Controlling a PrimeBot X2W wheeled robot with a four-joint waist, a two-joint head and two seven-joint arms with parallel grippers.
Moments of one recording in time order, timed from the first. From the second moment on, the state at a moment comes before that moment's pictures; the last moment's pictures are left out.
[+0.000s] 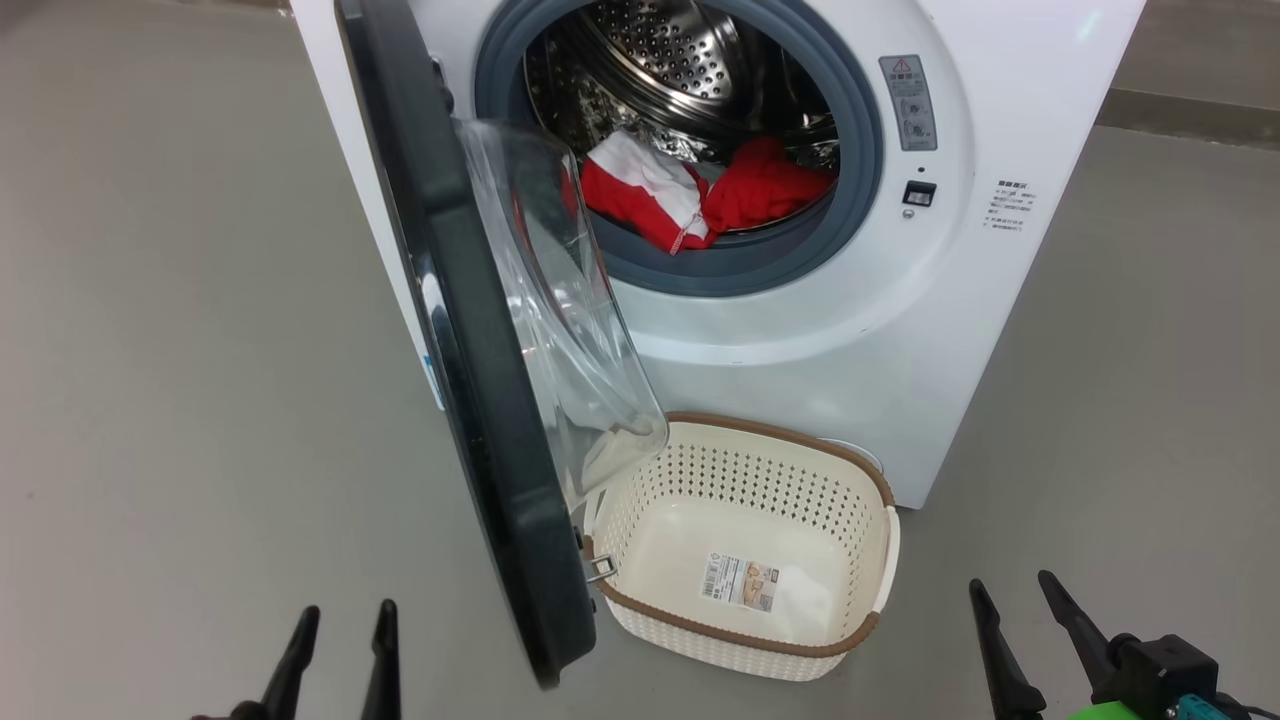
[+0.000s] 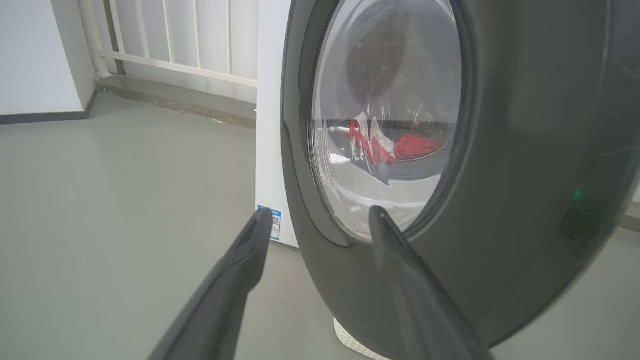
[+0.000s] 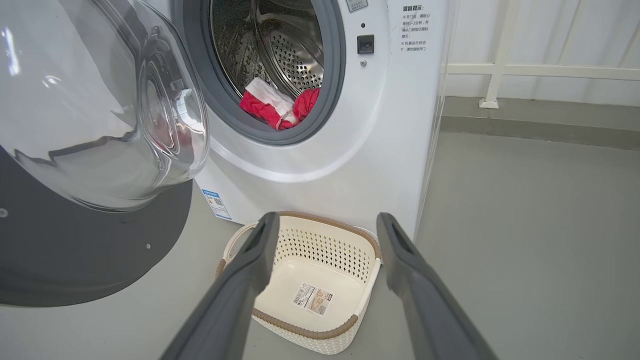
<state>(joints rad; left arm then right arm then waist) 0.06 0.04 -0.02 0.20 -0.28 -0.06 -0.25 0.08 -0.05 -0.02 0.32 0.27 0.13 -0.25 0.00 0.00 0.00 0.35</state>
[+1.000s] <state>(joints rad) -0.03 0.05 -0.43 -0.12 -0.41 -0.10 -0.26 0.08 -0.05 -0.01 0.31 0.25 0.13 -0.25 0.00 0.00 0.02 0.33</state>
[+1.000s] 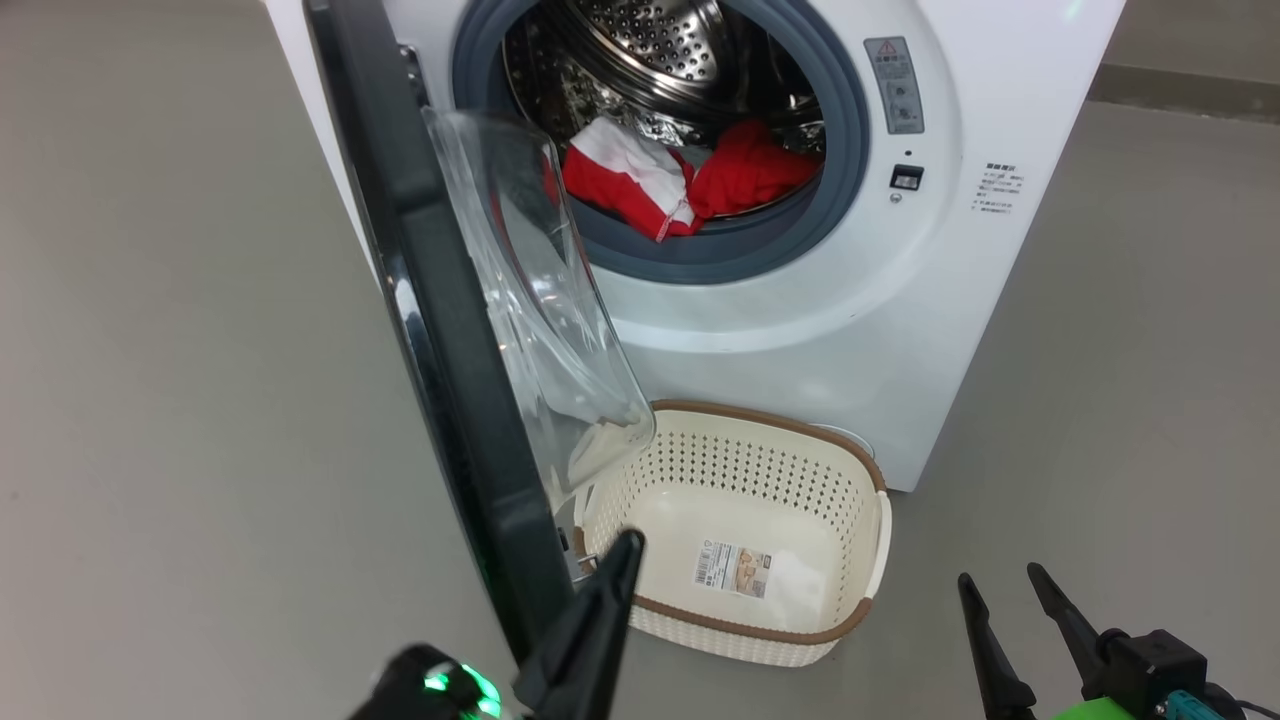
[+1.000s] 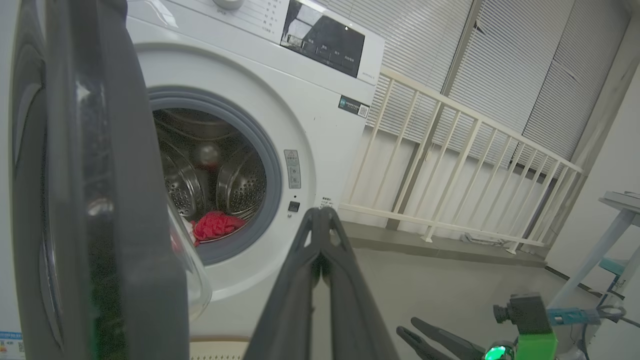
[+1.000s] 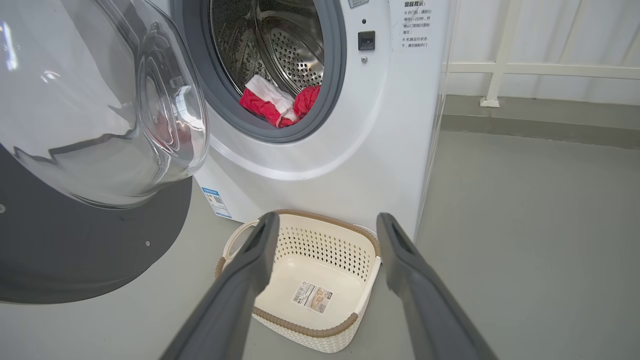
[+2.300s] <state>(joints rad) 0.01 0.04 -0.14 0.11 -0.50 -0.07 -0.26 0.06 -0.05 0.01 0.30 0.25 0.13 -0.25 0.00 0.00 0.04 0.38</state>
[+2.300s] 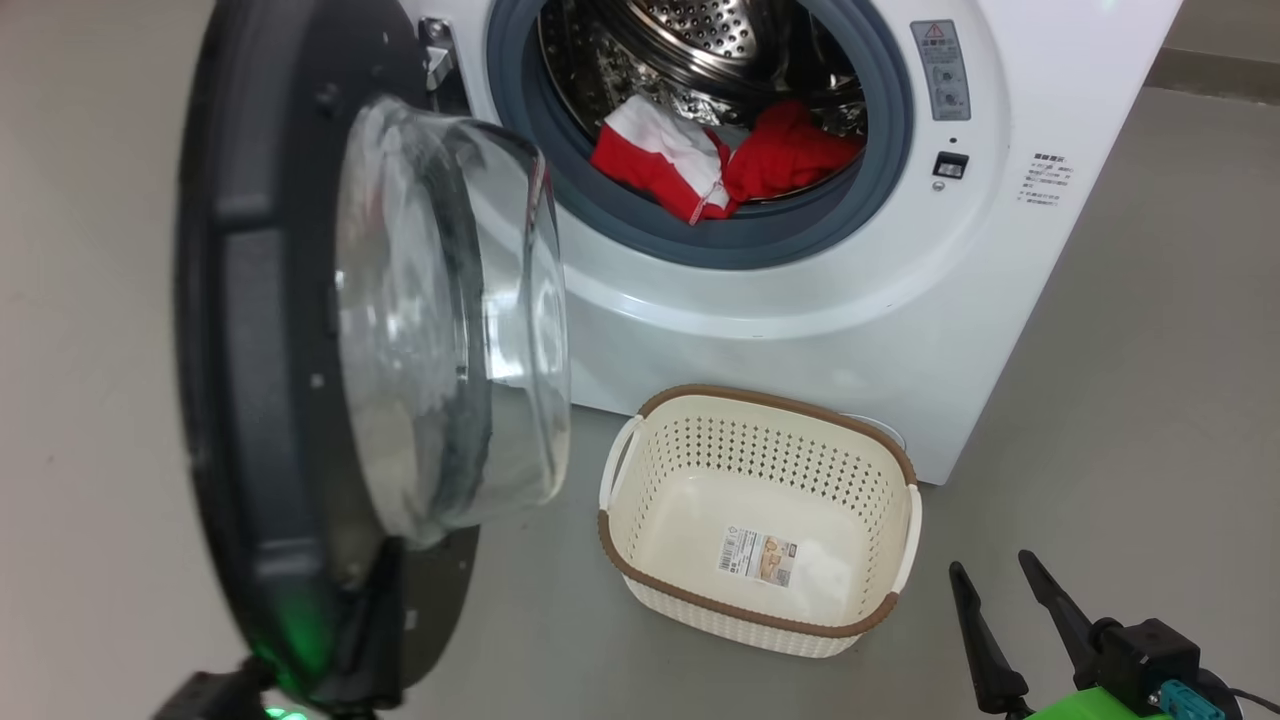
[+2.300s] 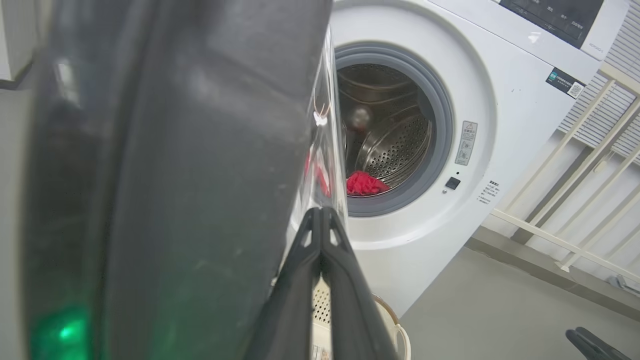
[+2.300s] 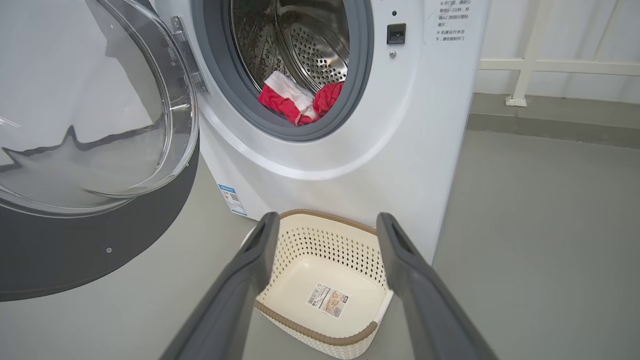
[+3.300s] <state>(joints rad) -0.25 0.02 0.52 0.31 -0.33 -0.12 -0.26 -0.01 -0.07 0.01 0.29 0.24 0.13 -0.25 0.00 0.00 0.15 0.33</state>
